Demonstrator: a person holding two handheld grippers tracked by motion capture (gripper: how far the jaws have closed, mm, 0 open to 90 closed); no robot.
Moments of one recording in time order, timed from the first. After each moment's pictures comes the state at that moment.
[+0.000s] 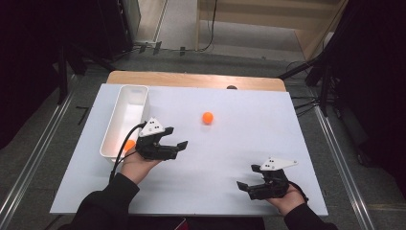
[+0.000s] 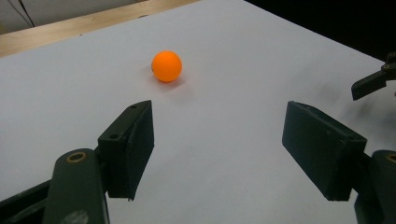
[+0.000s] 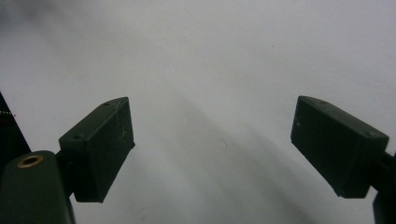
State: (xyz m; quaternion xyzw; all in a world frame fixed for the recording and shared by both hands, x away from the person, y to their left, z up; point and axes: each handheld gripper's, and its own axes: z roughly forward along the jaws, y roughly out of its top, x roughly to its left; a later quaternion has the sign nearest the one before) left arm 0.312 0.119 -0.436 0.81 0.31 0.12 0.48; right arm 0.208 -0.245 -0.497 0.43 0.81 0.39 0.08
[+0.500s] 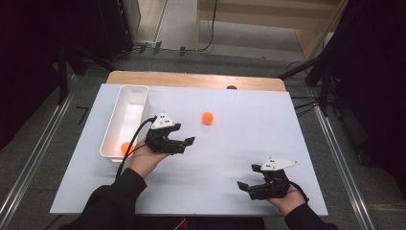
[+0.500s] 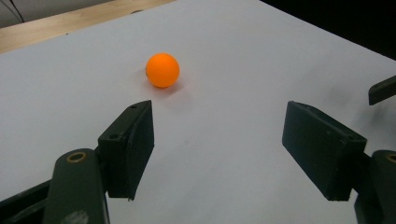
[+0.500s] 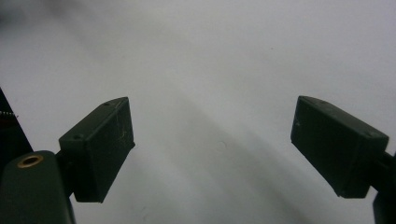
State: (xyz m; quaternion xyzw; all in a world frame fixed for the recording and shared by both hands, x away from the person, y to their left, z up) left arm 0.334 0.097 -0.442 0.82 0.31 0.11 0.47; right arm 0.207 -0.247 -0.496 0.42 0.81 0.40 0.08
